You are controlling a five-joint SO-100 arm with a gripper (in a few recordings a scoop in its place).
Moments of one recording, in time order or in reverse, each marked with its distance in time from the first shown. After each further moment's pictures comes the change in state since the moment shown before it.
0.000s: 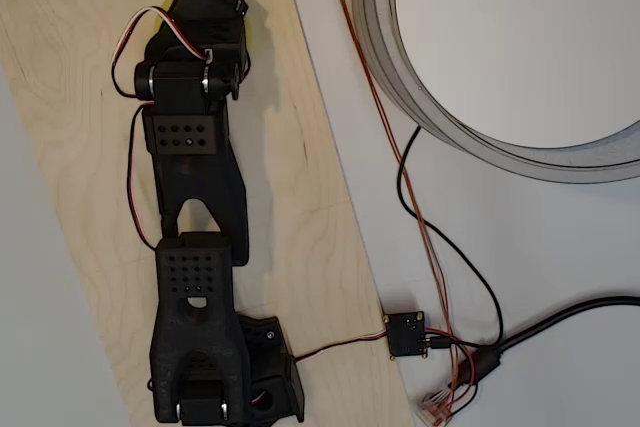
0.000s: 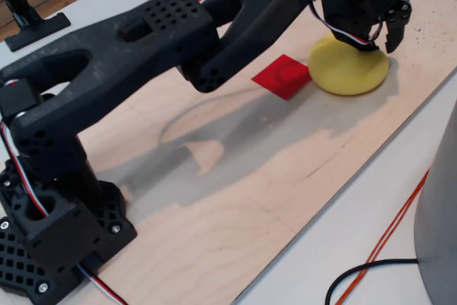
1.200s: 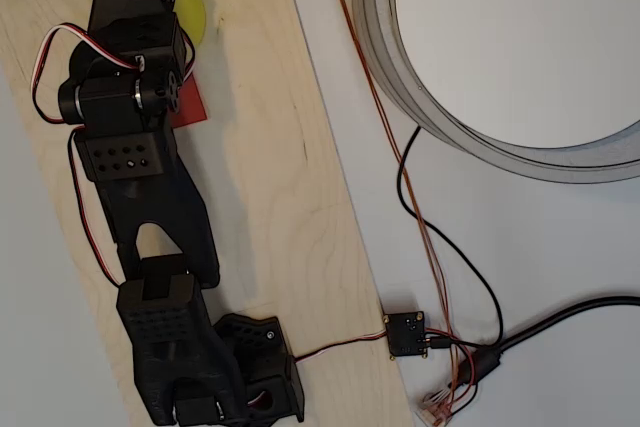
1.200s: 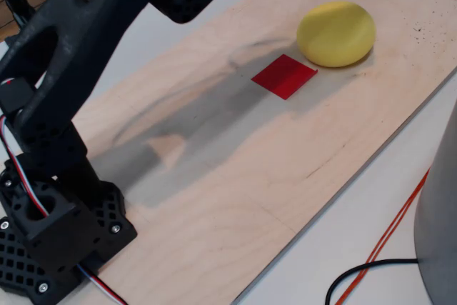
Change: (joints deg) arm -5.1 25.6 25.0 -11.2 -5.9
